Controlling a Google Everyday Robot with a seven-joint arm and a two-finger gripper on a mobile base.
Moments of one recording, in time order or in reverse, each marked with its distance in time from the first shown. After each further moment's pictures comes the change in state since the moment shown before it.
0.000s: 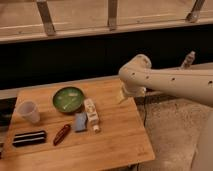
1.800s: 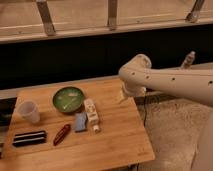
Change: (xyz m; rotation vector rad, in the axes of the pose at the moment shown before) arm 0.001 0.000 -0.002 -0.001 0.003 0.000
